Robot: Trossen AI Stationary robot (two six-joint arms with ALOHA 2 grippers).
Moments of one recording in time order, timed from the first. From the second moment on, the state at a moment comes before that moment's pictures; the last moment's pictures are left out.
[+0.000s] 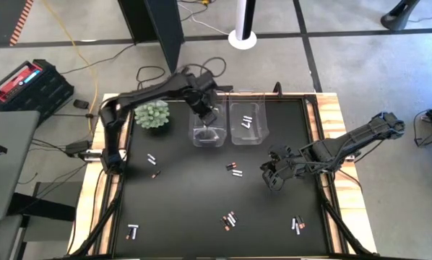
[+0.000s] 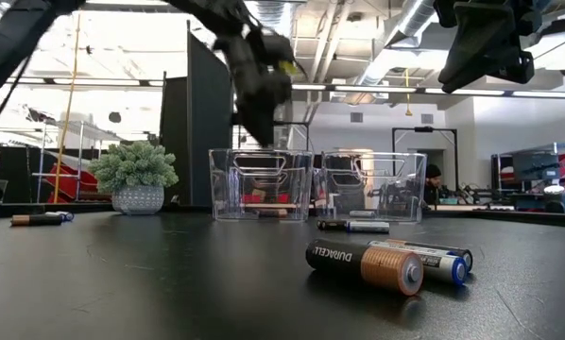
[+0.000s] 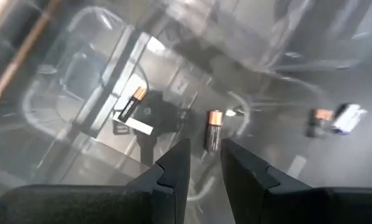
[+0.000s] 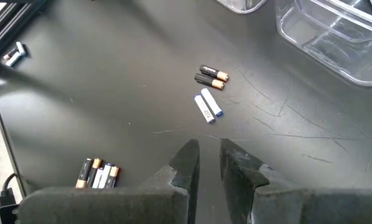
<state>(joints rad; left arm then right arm) 0.50 1.95 1.83 -1.06 0.14 -0.08 0.38 1.13 0.90 -0.70 0.39 1.07</state>
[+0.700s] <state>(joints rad) 0.16 1.05 1.07 -0.96 -0.13 -0.72 0.38 1.13 0.90 -0.70 0.39 1.06</state>
